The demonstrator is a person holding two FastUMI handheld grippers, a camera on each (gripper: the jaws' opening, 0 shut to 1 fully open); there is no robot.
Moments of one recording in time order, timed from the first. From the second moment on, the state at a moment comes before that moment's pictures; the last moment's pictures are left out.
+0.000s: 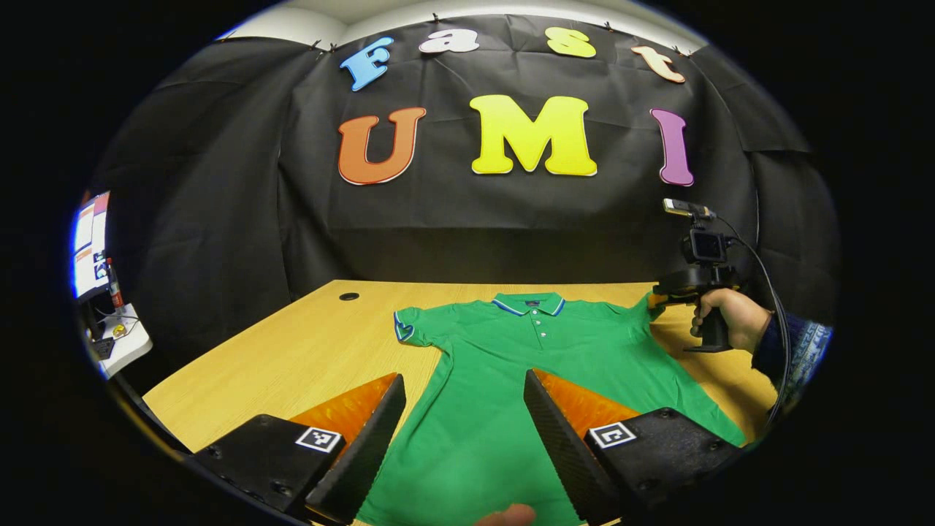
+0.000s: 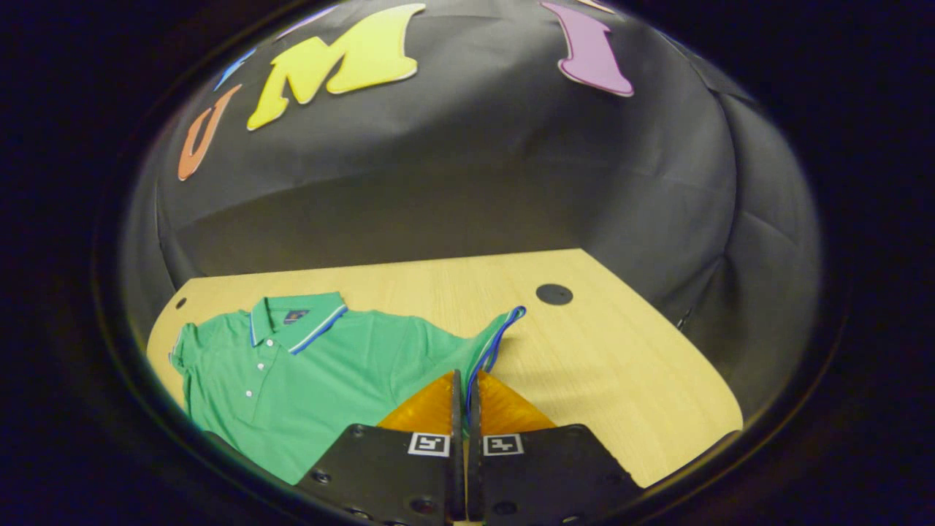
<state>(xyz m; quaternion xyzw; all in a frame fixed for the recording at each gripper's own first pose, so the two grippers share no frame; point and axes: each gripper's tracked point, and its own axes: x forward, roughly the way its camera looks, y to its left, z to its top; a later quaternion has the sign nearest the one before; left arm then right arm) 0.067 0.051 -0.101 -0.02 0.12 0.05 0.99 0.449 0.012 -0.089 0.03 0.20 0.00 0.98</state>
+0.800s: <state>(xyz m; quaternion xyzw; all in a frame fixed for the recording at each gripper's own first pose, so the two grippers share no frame) 0.065 0.053 -0.089 0.01 0.10 0.06 0.99 0.372 0.080 0.013 -0.01 0.05 0.07 1.00</state>
